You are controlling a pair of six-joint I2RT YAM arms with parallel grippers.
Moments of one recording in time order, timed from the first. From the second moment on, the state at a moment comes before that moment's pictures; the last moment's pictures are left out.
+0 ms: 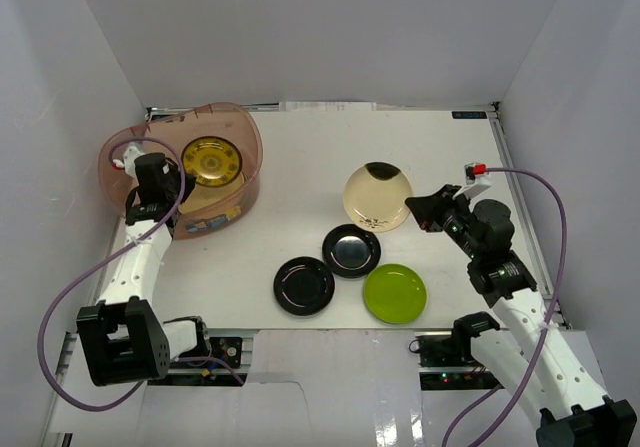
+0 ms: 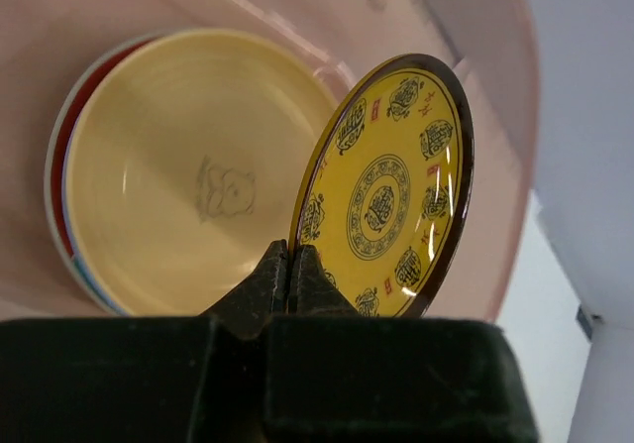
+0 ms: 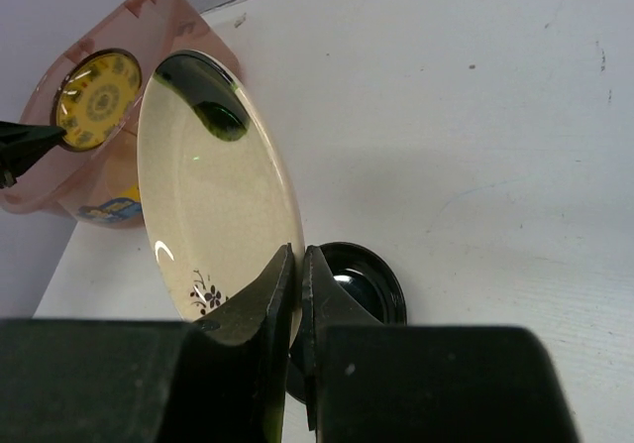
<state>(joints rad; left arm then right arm) 0.11 1.17 0.85 -0.14 -0.08 -0.82 0.32 0.64 0.56 -0.08 -0.19 0.54</state>
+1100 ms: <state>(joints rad) 0.13 1.06 0.86 -0.13 -0.02 -0.68 0.86 1.76 1.40 0.20 0.00 0.51</state>
